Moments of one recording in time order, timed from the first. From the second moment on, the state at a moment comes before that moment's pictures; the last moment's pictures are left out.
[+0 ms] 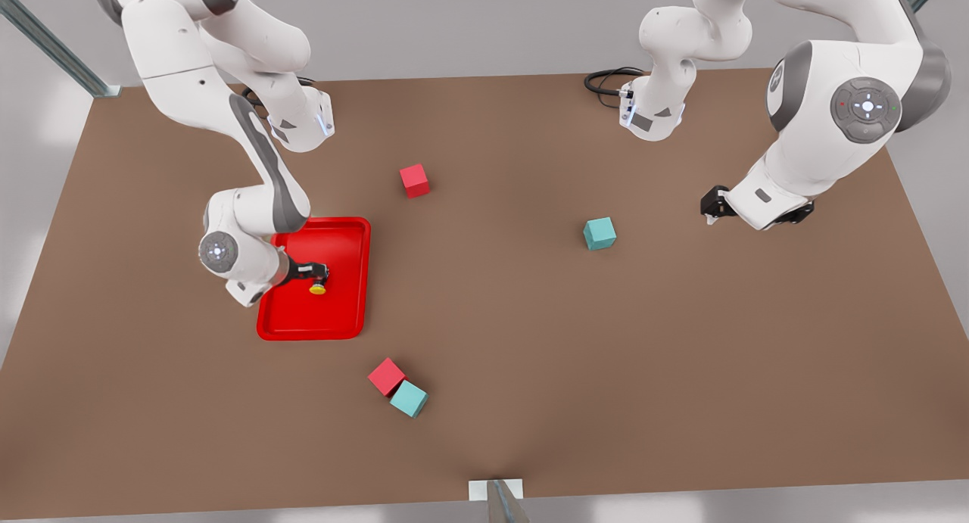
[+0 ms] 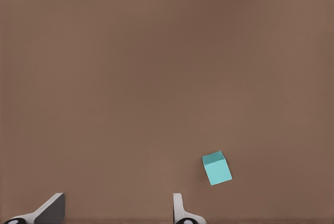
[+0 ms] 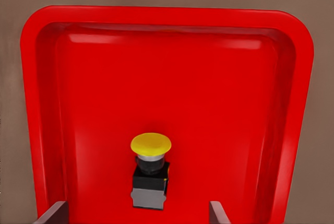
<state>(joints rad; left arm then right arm) -0.18 0.13 -0.02 -1.42 0.07 1.46 -0.02 -0.10 0.26 0.26 -2.18 0.05 2.26 0.09</state>
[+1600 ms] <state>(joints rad) -0.18 0.16 -0.02 -1.43 0.07 1.46 -0.02 -0.06 0.40 0.25 -2.26 0.01 2.37 0.31</state>
